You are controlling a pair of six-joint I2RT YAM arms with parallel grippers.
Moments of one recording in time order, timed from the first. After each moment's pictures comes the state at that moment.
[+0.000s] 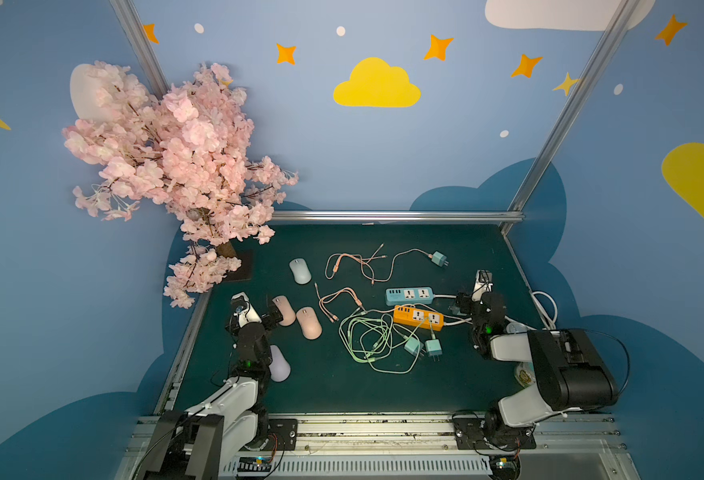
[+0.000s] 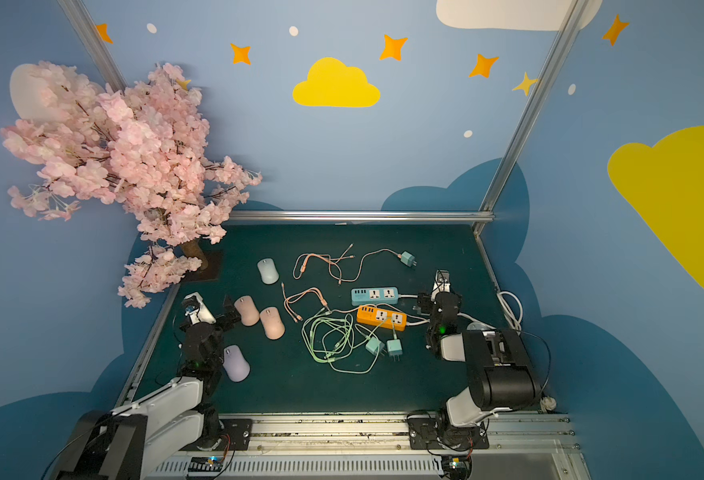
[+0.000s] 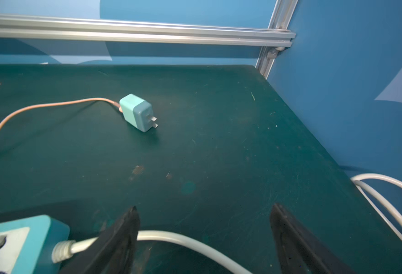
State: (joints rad) left arm -0.08 1.12 0.08 0.86 -0.46 -0.22; right arm 0.10 1.54 0.37 0.85 0.23 -0.02
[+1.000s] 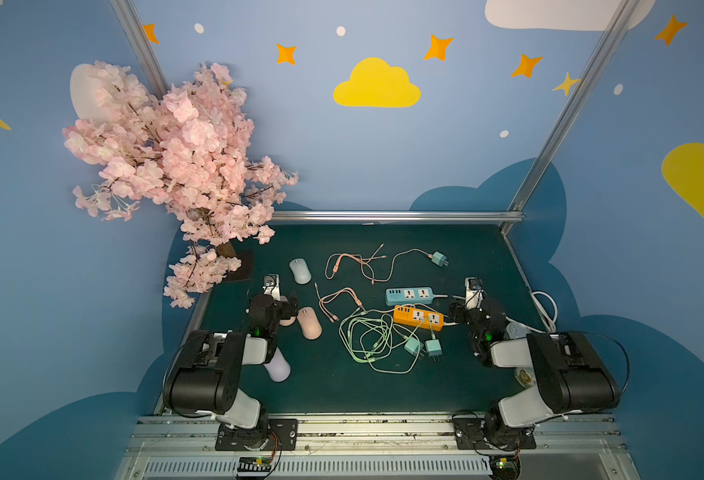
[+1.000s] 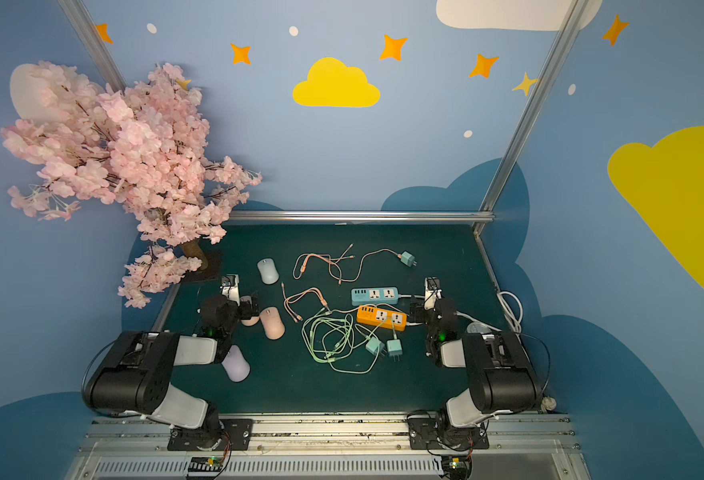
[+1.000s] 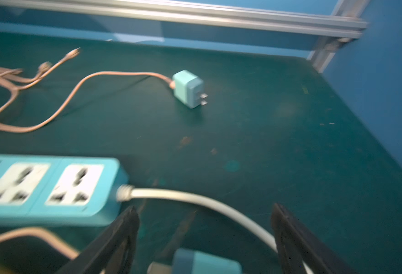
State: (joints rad) left arm -0.04 1.53 0.33 0.81 -0.05 0.02; right arm 0.09 1.53 0.31 0.84 -0.01 -0.08
